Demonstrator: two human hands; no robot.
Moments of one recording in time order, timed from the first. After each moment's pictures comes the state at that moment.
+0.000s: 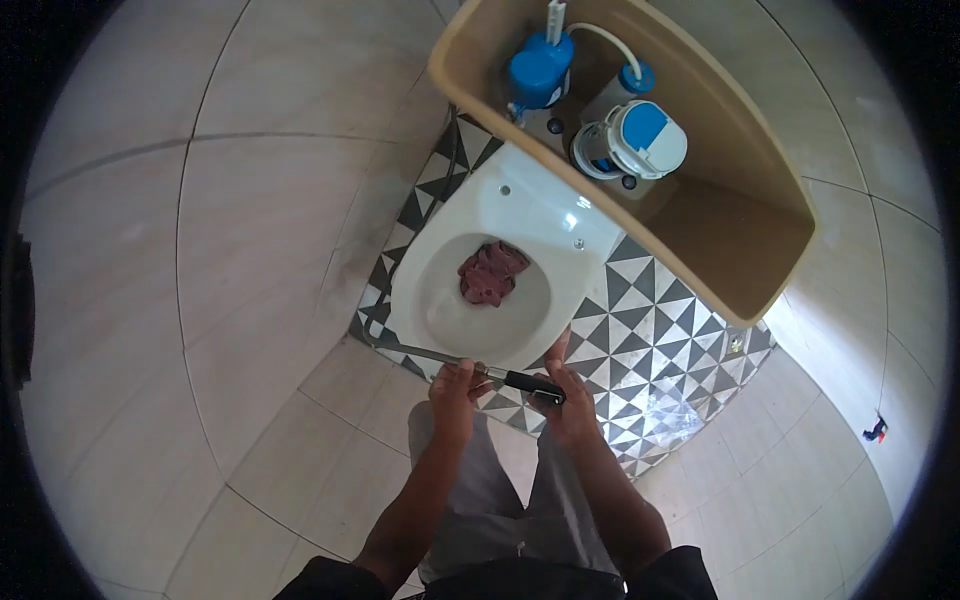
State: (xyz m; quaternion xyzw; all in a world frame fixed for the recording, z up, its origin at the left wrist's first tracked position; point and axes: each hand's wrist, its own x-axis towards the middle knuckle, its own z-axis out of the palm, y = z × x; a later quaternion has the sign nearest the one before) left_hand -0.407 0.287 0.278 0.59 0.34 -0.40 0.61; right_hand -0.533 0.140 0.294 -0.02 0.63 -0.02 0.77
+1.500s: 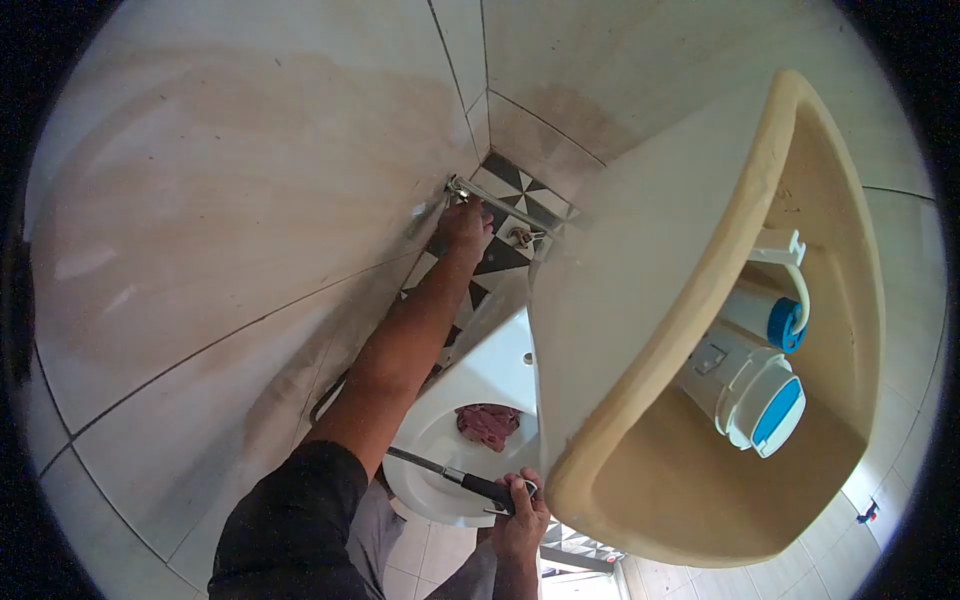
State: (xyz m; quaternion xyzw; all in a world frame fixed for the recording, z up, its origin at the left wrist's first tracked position) left_hand -0.061 -0.022 -0.094 0.65 0.23 -0.35 0.63; right_hand -0.398 0.198 0.199 -0.07 0.67 -0.28 0.69
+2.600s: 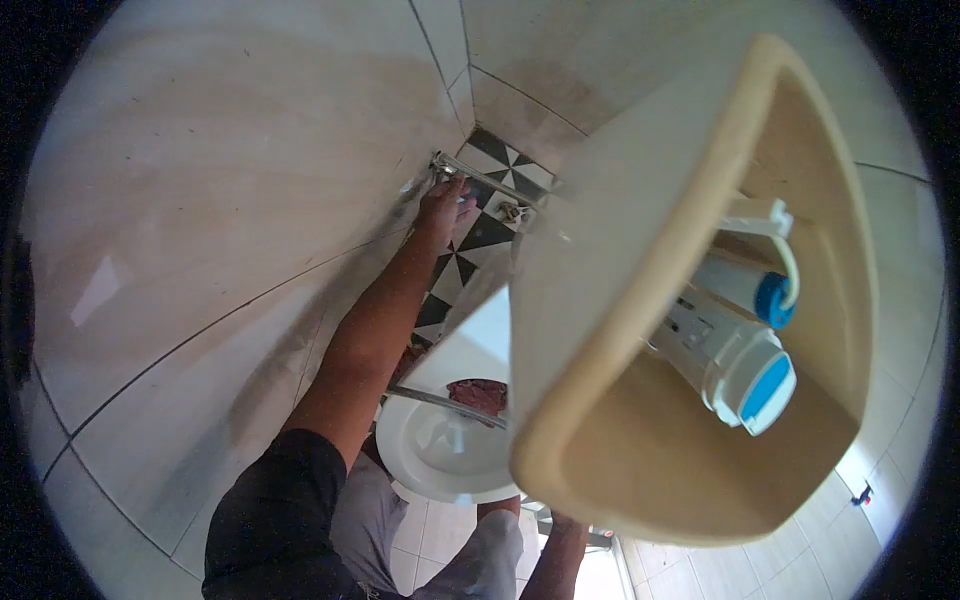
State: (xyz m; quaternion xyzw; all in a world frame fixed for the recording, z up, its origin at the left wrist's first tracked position) left_hand -0.049 0.013 -0.104 0.62 0.13 -0.48 0.61; right_hand -0.447 0.140 0.206 -0.10 0.68 -0.37 0.63
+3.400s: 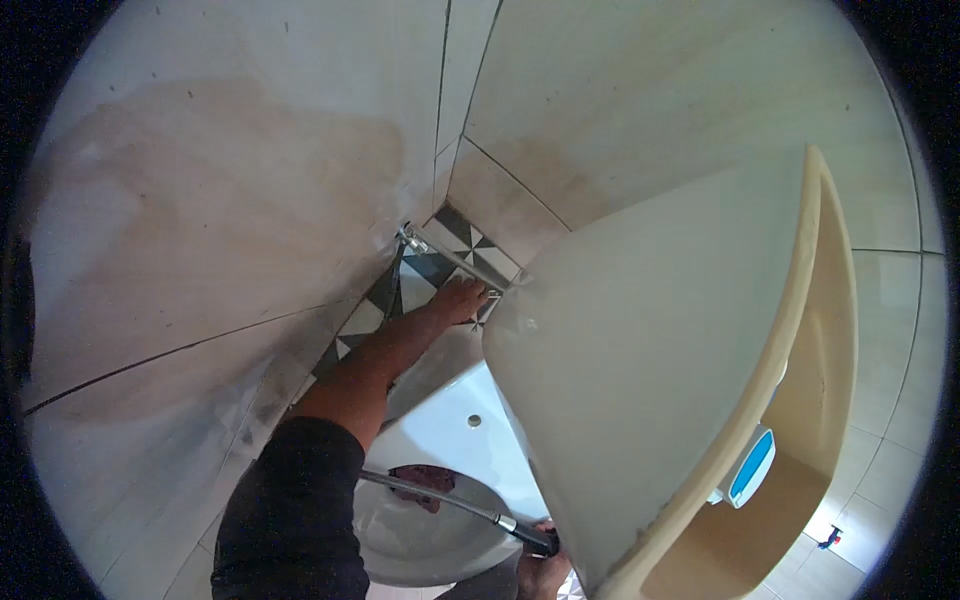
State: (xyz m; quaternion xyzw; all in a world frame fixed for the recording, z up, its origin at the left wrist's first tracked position) left_hand -0.114 -0.036 -0.226 0.70 -0.71 -0.07 0.06; right_hand -0.507 0.111 0.144 -0.12 0.66 -0.39 0.63
